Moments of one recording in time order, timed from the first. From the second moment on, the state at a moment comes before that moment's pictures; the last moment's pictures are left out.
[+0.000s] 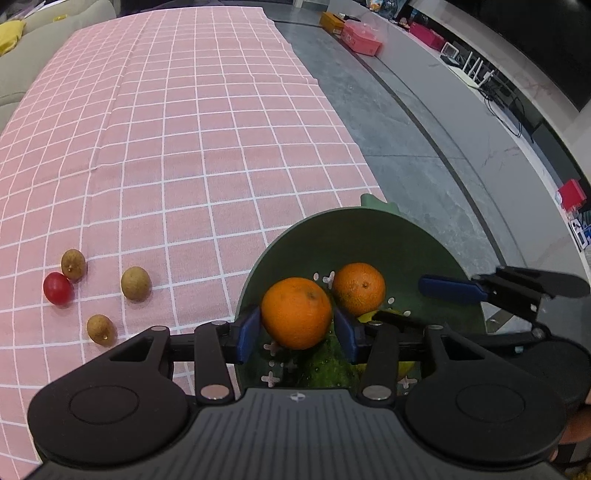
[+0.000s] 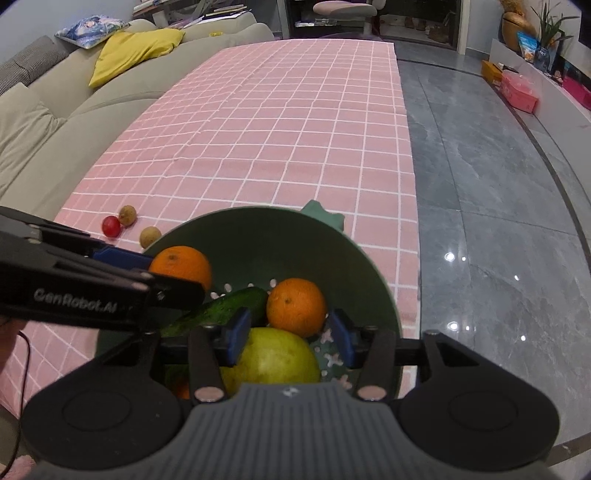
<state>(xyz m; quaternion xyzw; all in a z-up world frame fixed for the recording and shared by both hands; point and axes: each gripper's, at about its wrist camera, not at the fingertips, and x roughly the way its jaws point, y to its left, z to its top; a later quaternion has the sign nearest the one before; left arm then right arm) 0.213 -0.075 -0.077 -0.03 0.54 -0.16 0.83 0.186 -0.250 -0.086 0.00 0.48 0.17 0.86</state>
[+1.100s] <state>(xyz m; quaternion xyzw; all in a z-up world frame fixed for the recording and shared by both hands) 0.137 0.011 -0.014 -0.04 0.43 -0.07 0.90 0.120 -0.204 -0.012 0.04 0.39 0.16 0.91</state>
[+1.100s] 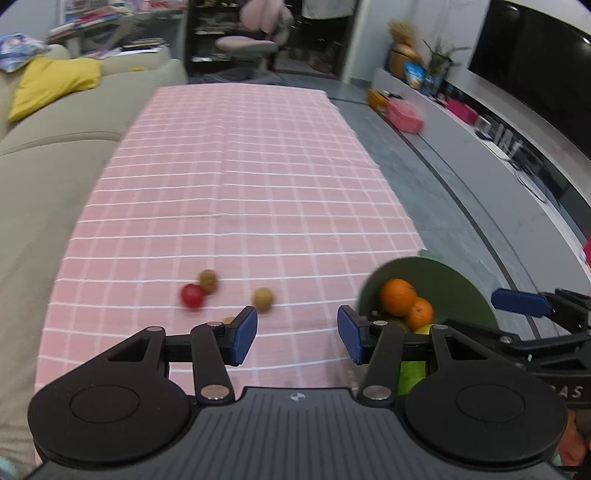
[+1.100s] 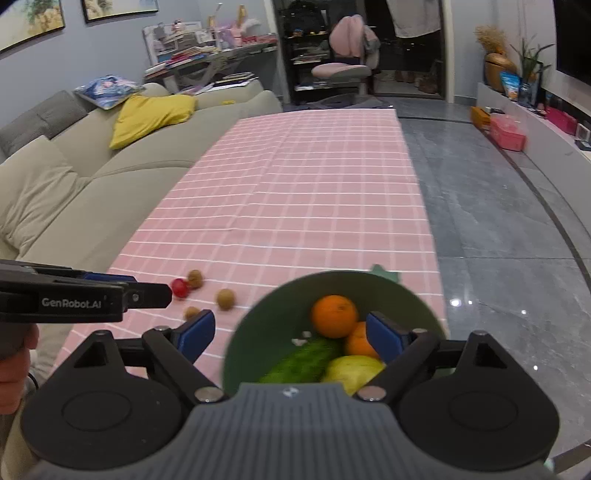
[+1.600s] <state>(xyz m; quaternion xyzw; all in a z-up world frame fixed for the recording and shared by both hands) 0.131 0.069 -0.021 -0.07 0.43 -0.01 0.90 0.123 -0.130 -0.013 0.00 0.41 0.22 0.89</state>
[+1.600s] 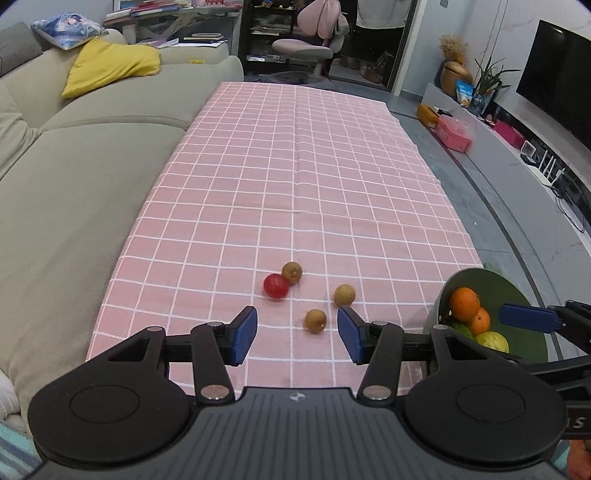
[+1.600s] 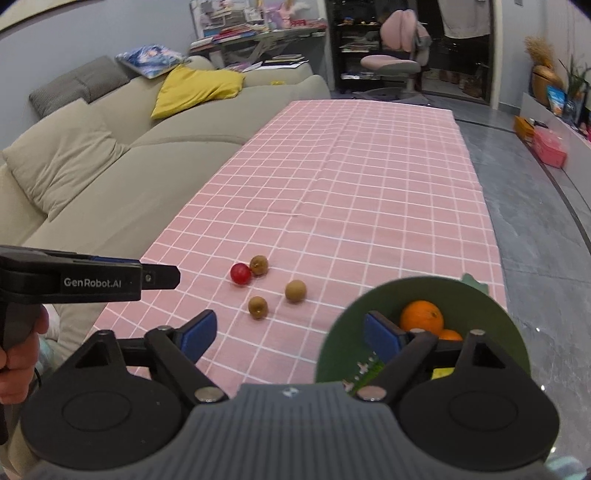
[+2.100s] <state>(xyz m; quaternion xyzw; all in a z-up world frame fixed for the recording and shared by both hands) 0.163 0.088 -0.060 -0.07 0.43 0.01 0.90 0.186 -0.090 -0.045 -0.04 0.44 0.24 0.86</state>
